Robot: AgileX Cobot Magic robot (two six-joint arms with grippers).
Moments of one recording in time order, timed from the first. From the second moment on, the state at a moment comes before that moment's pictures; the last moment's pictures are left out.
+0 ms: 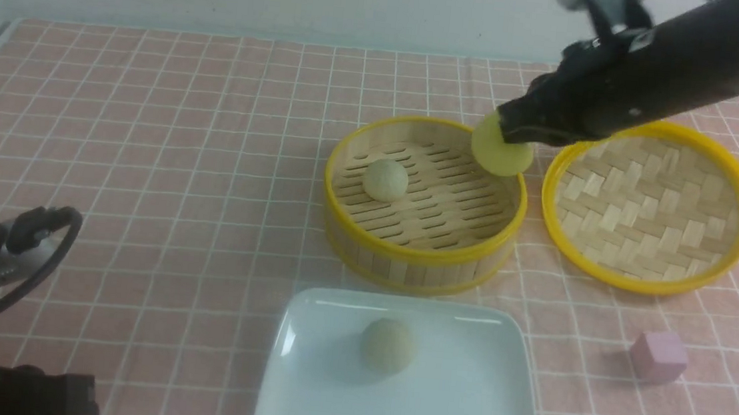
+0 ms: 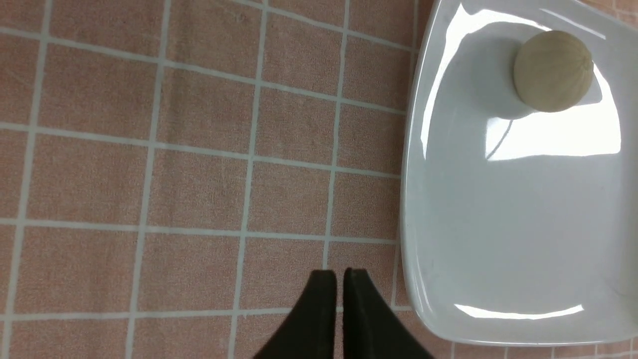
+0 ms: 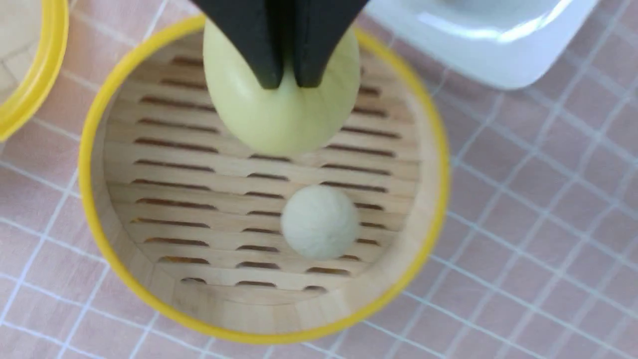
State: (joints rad) right arm 0.37 1.60 -1.45 0.41 0.79 -0.27; left arm -0.07 0.77 -0.49 -0.47 0.85 -0.03
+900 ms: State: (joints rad) right arm 0.45 1.40 -1.07 0.33 0.89 -0.23; left arm -0.07 0.77 -0.49 -0.47 0.82 -0.02
